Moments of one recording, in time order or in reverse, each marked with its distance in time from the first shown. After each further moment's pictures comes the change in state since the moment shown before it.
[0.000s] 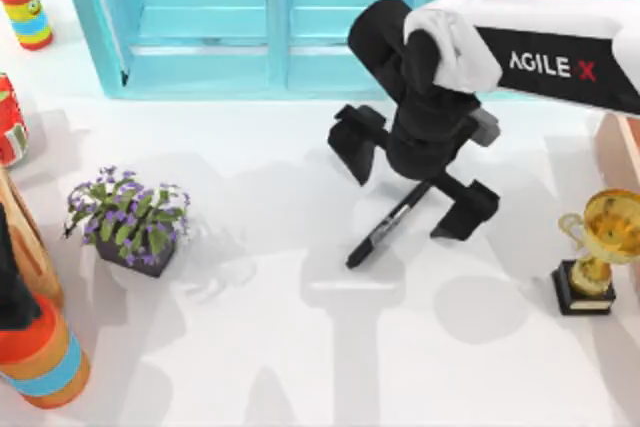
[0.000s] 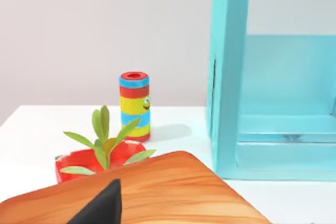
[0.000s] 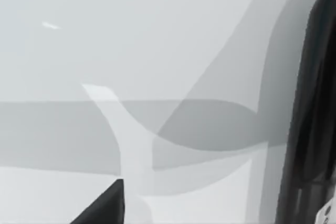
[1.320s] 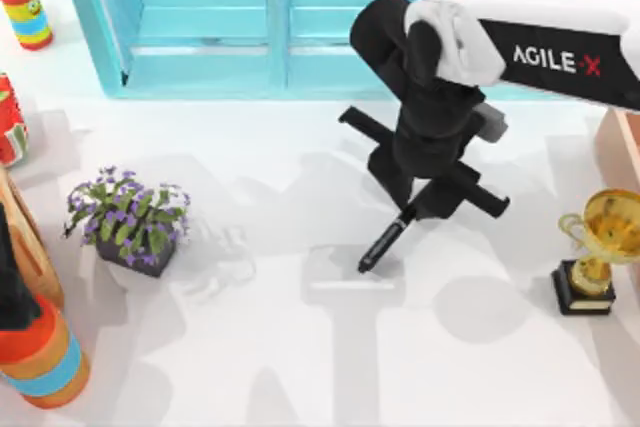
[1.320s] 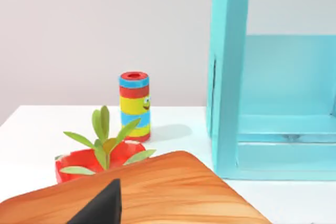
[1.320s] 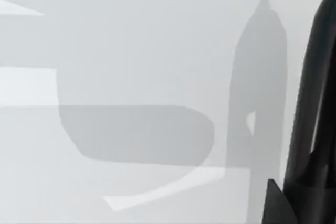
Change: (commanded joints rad) left arm 0.000 0.000 0.000 0.000 0.000 0.000; right arm -0.003 -0.085 0.032 -0.119 0.022 -0.038
